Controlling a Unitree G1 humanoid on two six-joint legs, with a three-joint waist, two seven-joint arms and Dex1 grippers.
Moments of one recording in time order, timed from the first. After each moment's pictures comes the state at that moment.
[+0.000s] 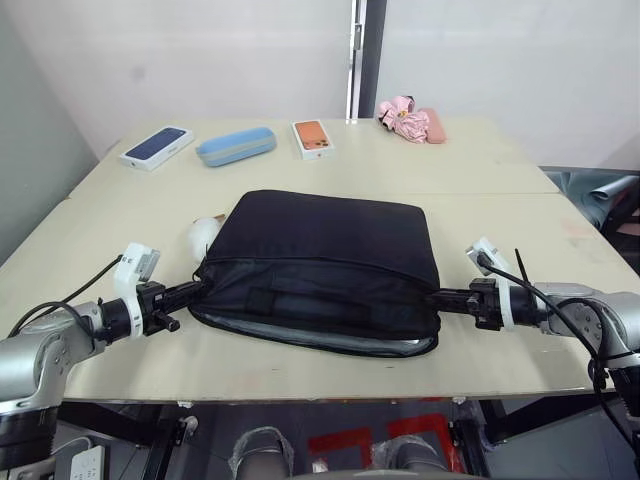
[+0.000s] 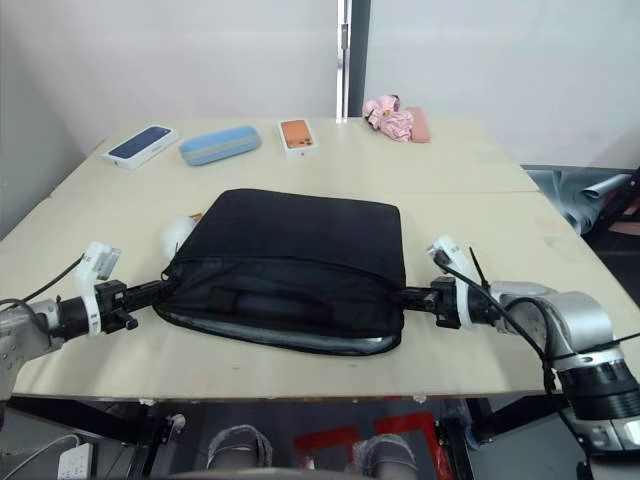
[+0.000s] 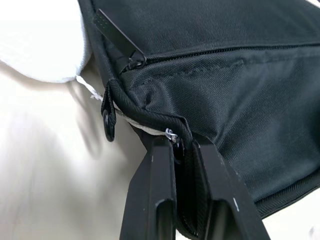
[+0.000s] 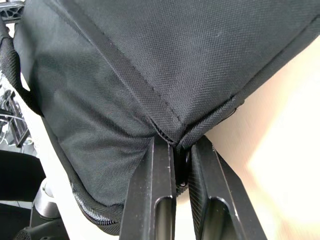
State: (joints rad) left arm -0.04 0.71 0.47 -0.16 -0.59 0.96 -0.91; right arm -0.29 -0.77 -0.05 -0.11 0.73 1.06 0.87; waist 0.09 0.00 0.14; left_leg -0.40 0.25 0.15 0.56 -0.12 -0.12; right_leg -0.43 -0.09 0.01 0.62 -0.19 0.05
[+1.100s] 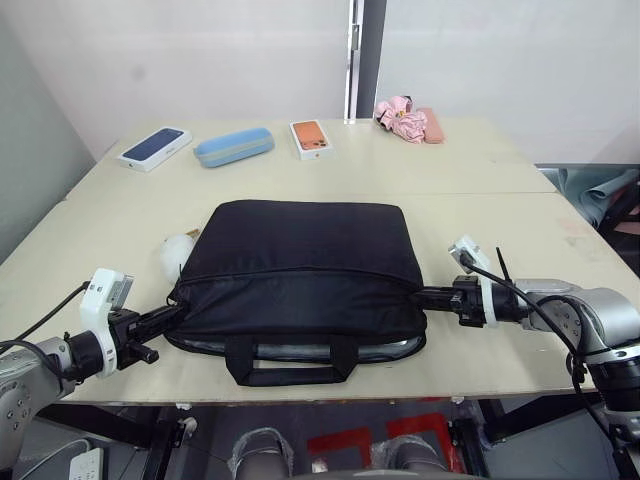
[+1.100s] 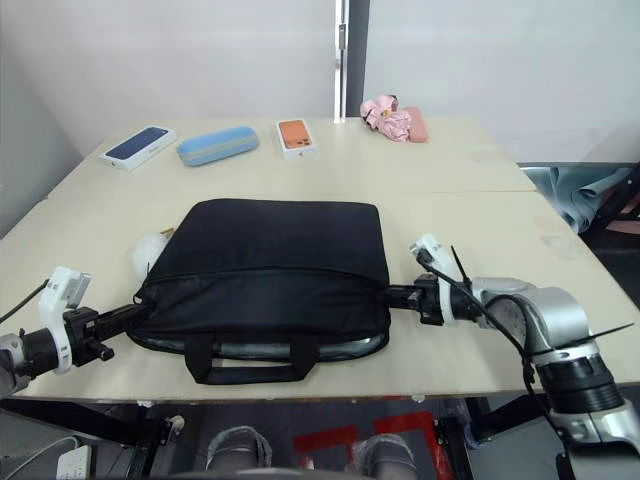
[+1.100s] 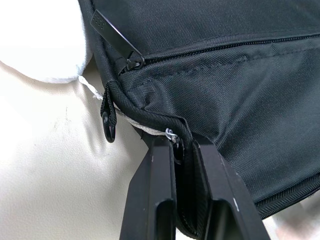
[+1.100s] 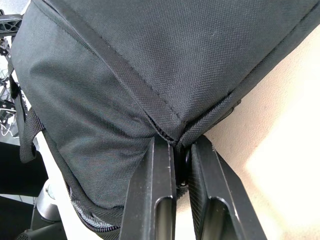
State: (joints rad) left arm 0.17 0.73 0.57 -0.30 -0.71 0.95 -0.79; right arm -0.32 -0.71 -0.02 -0.14 0.70 1.07 0.88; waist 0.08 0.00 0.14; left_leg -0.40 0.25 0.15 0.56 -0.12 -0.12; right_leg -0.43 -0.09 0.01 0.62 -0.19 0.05
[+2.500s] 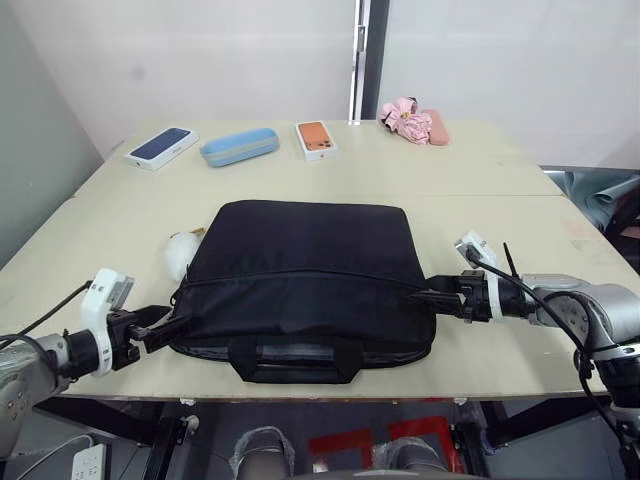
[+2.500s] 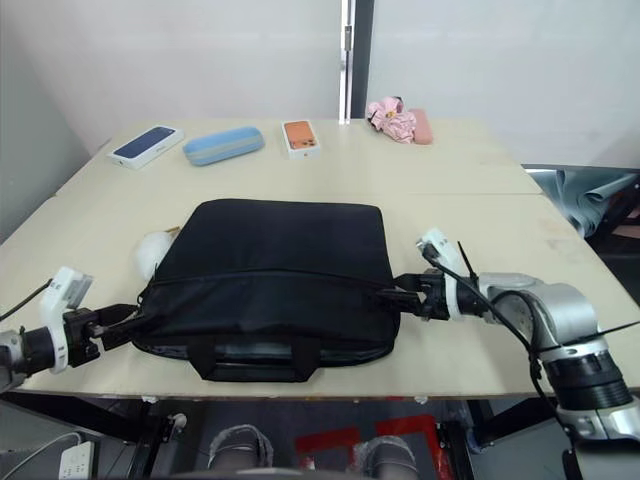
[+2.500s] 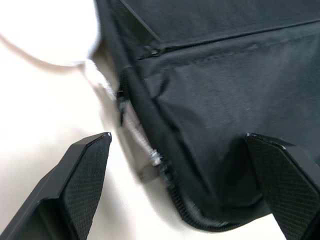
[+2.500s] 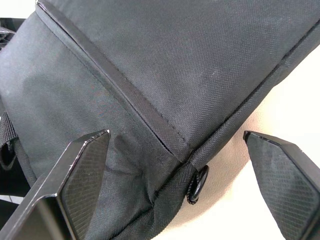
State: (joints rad) left arm 0.14 0.81 0.48 -0.20 -0.70 0.89 -0.85; right arm -0.33 -0.74 -0.04 -0.13 0.70 1.06 0.88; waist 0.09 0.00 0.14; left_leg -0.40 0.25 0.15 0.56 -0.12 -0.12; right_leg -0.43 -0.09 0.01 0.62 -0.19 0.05
